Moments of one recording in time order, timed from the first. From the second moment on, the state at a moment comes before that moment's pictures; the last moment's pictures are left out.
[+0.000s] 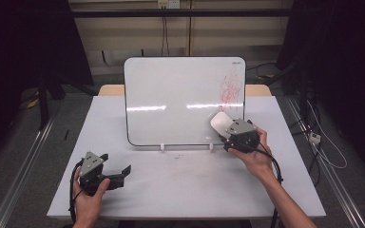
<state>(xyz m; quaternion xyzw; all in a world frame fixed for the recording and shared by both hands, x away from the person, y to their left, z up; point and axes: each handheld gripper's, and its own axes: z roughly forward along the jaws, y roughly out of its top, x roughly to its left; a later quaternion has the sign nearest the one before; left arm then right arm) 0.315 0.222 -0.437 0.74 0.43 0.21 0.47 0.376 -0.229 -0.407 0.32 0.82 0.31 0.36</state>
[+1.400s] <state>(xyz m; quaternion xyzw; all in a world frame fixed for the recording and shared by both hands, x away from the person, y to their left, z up) 0.315 0.224 -0.437 0.74 0.43 0.22 0.46 0.369 -0.238 -0.374 0.34 0.77 0.36 0.39</state>
